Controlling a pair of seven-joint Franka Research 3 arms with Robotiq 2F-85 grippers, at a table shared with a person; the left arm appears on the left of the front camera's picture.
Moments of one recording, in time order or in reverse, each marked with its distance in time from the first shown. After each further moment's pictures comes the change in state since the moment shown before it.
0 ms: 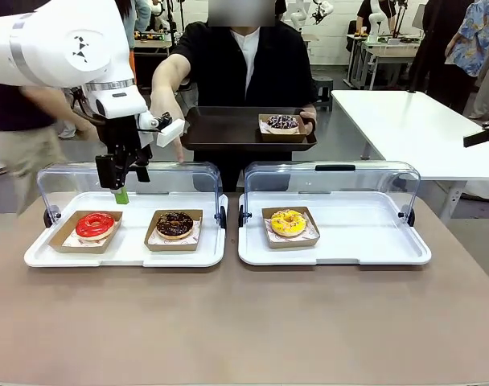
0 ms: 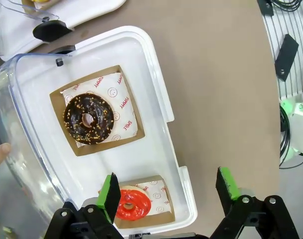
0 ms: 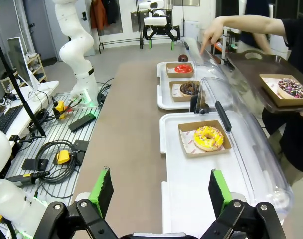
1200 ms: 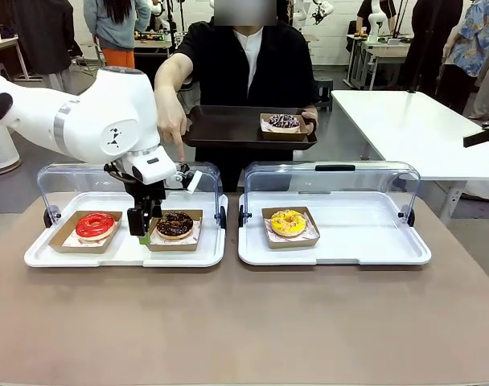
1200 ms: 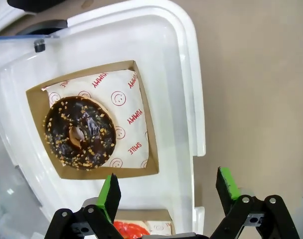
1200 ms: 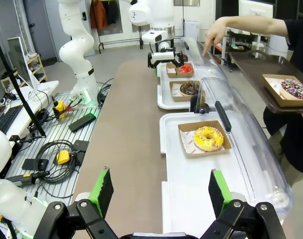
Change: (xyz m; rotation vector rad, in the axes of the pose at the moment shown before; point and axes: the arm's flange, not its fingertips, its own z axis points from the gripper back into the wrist) left arm 0.016 0.014 -0.117 0.077 0.084 0.136; right arm 0.000 0.000 0.000 0.000 0.000 0.000
